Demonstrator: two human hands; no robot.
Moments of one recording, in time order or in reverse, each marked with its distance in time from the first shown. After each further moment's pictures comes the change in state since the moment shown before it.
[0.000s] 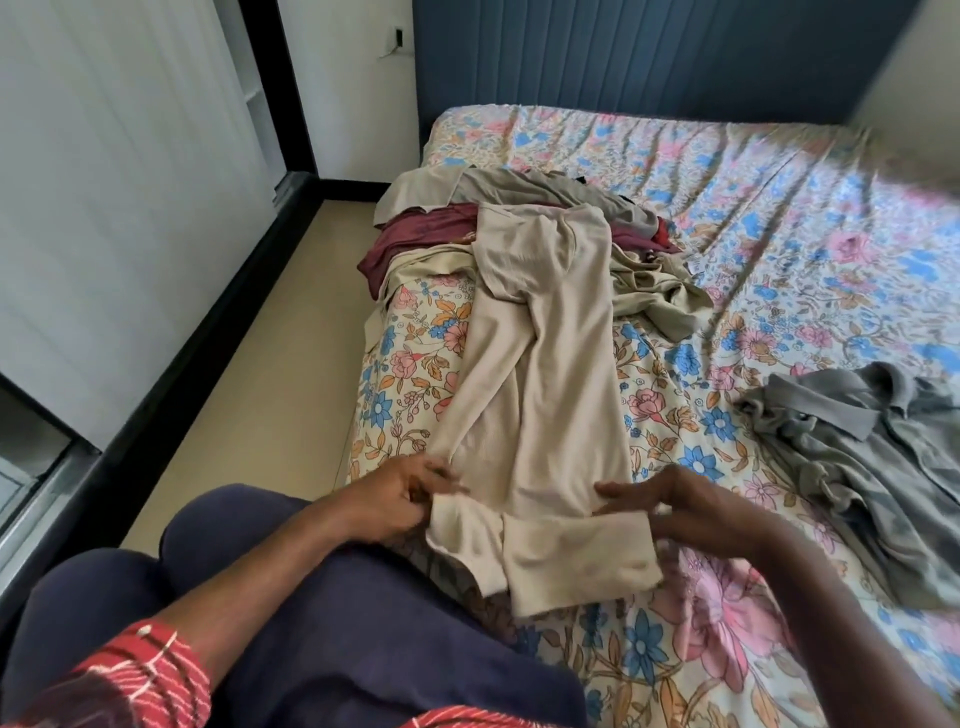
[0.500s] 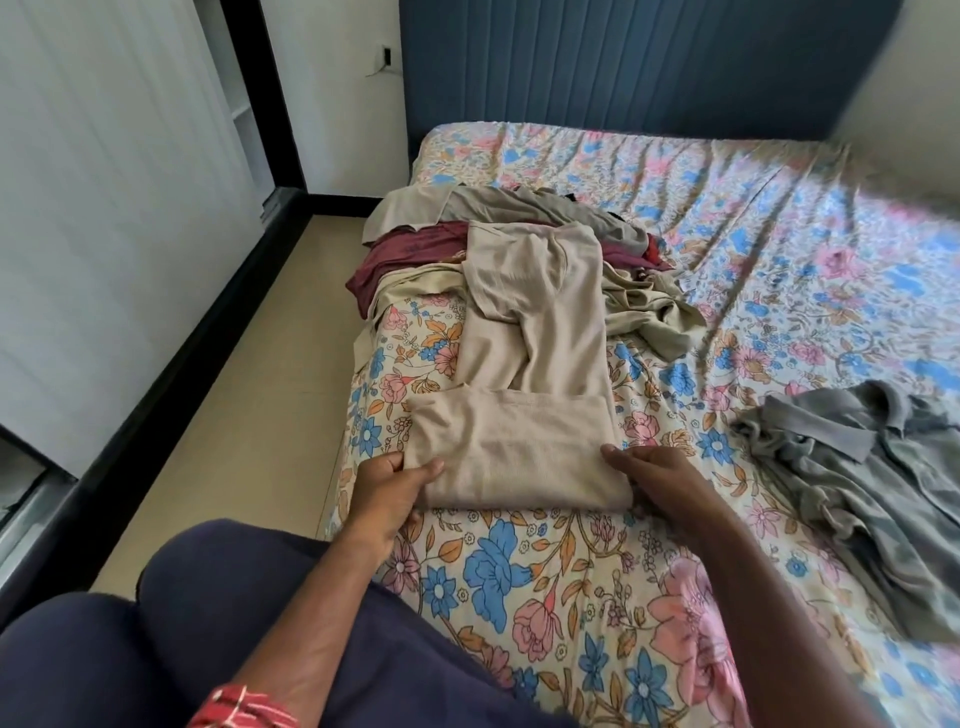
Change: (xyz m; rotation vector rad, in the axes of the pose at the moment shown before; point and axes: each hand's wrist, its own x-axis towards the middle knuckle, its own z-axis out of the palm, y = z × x) left_hand 0.042 0.013 0.014 -0.792 0.700 -0.553; right_hand 0.055 0.015 -0.006 0.557 0.618 0.429
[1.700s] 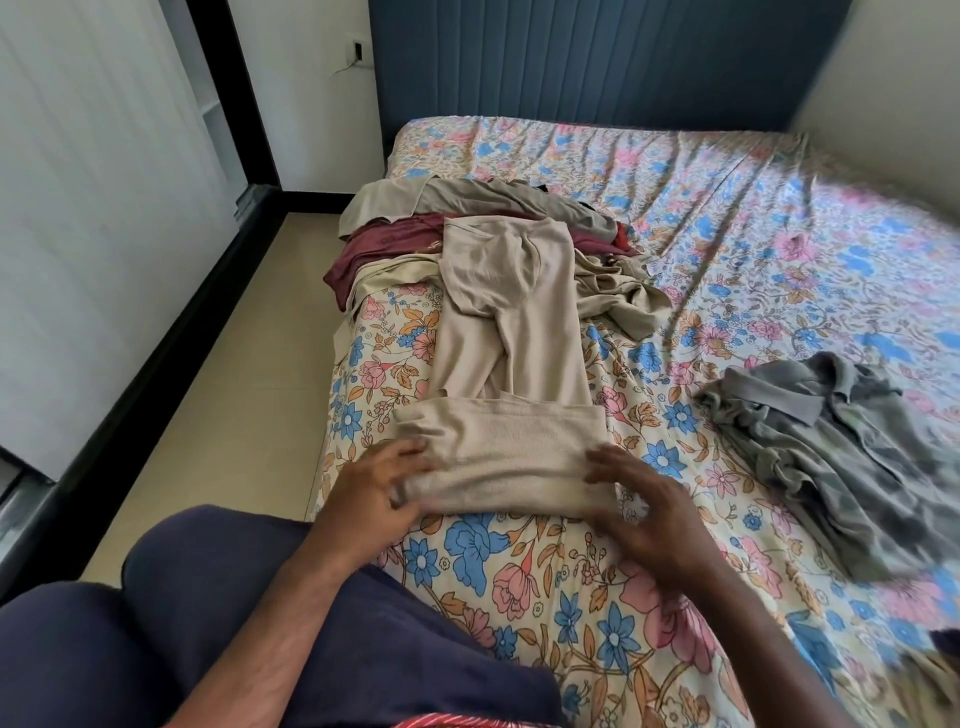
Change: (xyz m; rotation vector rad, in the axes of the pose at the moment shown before) left_hand -0.041 -0.004 -0.021 0.774 -0.182 0.717; right_hand -0.065 0.050 -0.005 -0.573 0.090 -0.617
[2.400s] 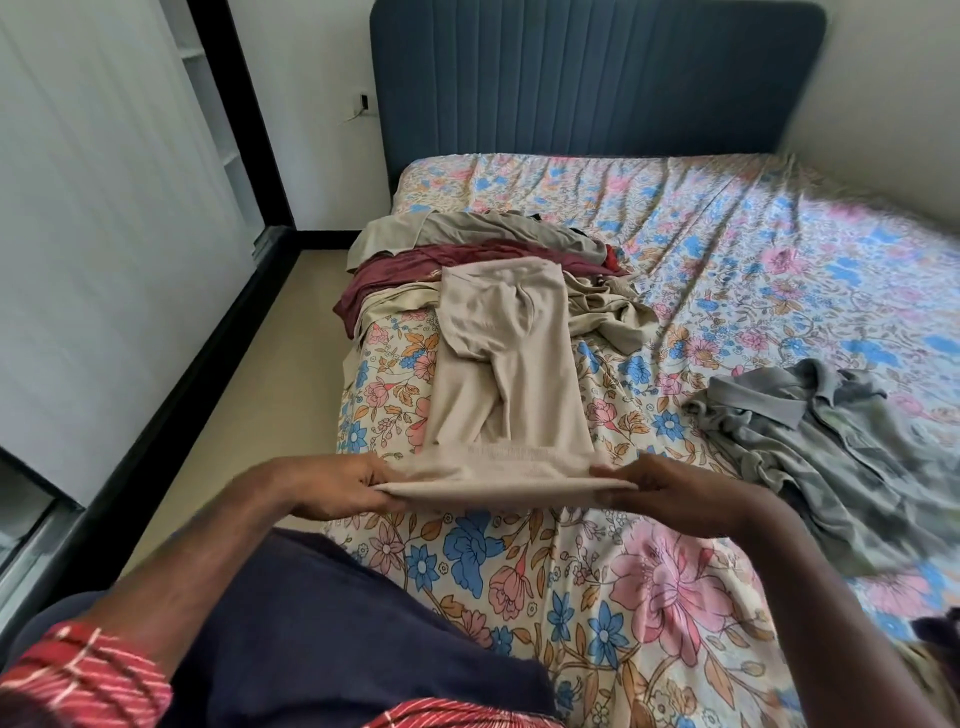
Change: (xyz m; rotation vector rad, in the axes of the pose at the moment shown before) left_hand 0.027 0.039 -0.083 0.070 -0.813 -0.187; right_hand 0.022 -0.041 -0.083 0.067 -0.633 0.035
